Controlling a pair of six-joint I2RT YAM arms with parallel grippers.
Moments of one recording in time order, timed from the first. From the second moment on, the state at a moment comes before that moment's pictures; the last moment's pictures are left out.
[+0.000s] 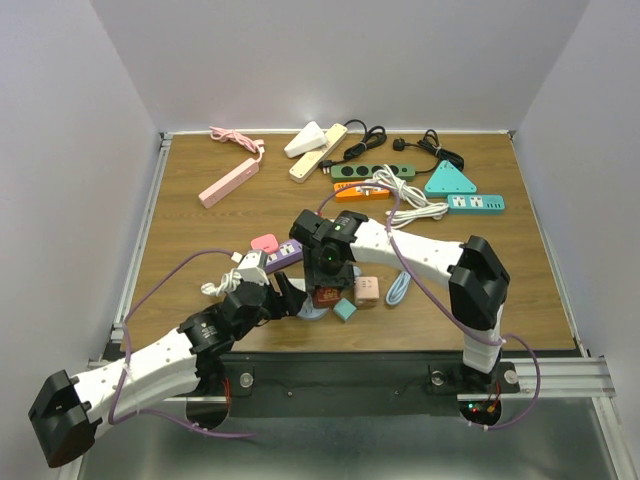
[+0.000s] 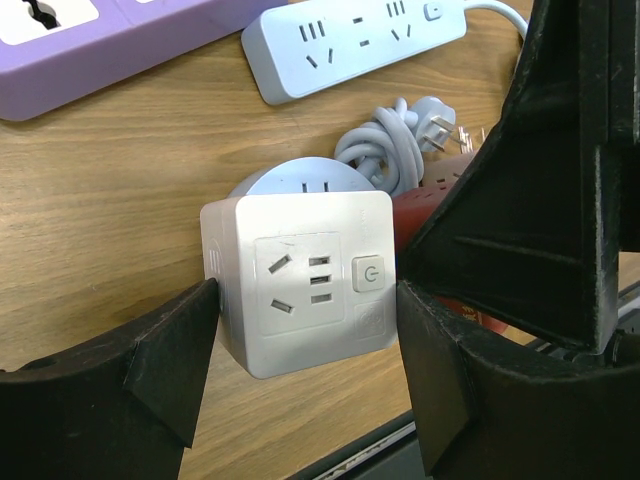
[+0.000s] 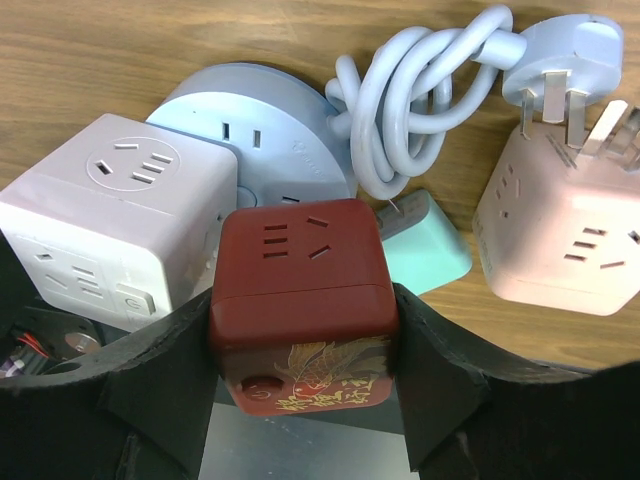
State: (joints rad) left arm -0.91 0.63 0.24 -0.11 -0.29 -0.84; right arm 1.00 1.91 1.60 -1.04 0.10 0.89
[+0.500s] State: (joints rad) left arm -0.91 0.61 0.23 -0.11 -0.28 -0.84; right arm 1.01 1.90 1.59 -1.04 0.13 0.95
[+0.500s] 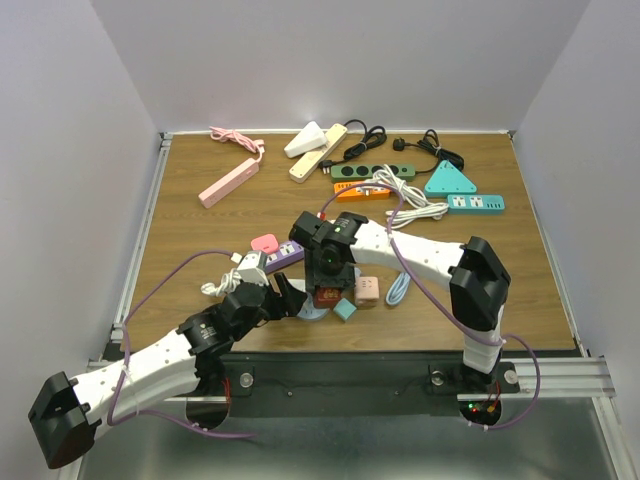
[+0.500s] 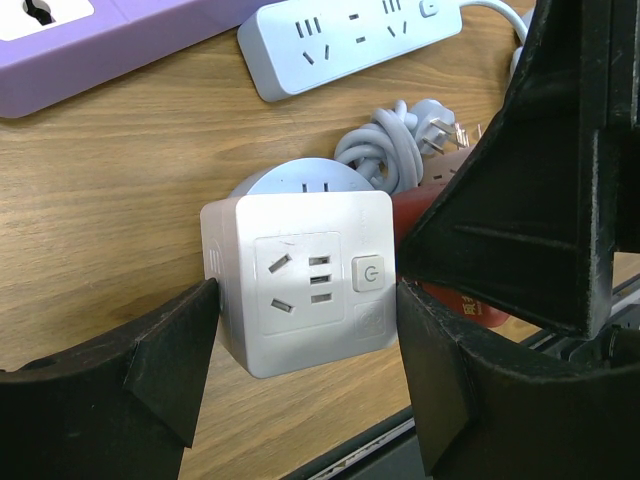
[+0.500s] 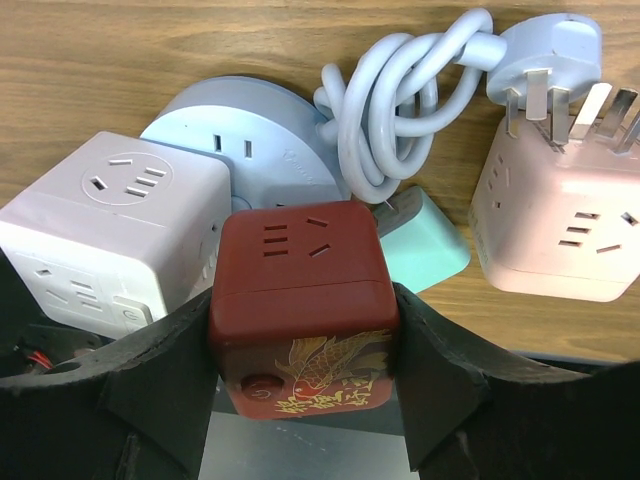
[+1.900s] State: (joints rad) left arm -0.91 0.45 0.23 -0.21 -0.28 -0.81; right arm 1.02 1.94 1.57 -0.99 0.21 1.00
